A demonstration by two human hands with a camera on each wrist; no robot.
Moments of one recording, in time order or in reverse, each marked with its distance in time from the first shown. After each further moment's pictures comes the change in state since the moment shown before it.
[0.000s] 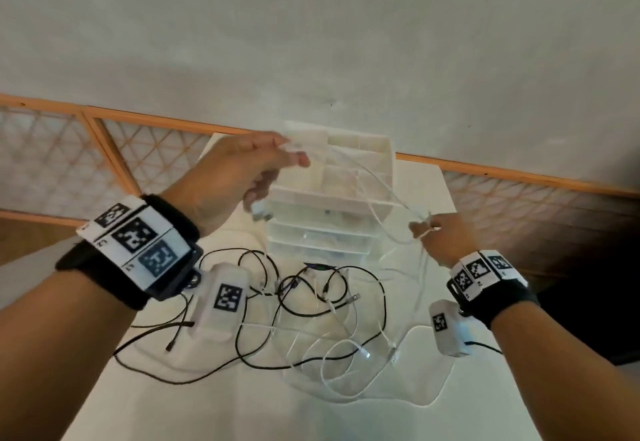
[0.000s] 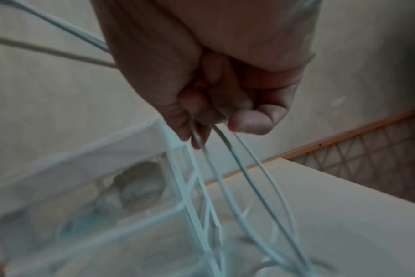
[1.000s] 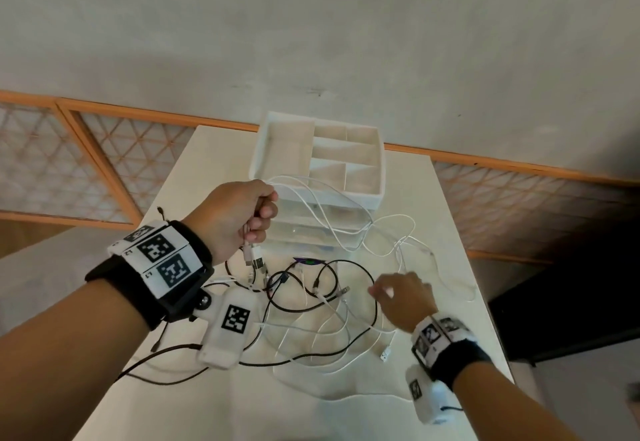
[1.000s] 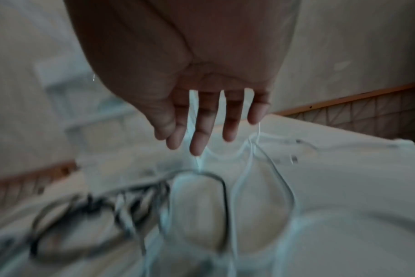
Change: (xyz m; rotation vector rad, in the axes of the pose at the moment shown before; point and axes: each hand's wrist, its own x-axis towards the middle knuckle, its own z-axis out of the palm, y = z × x) left_hand 0.020 -0.059 0.030 -0.310 0.182 -0.535; right_hand -0.047 0.054 0.085 -0.406 -0.191 -0.145
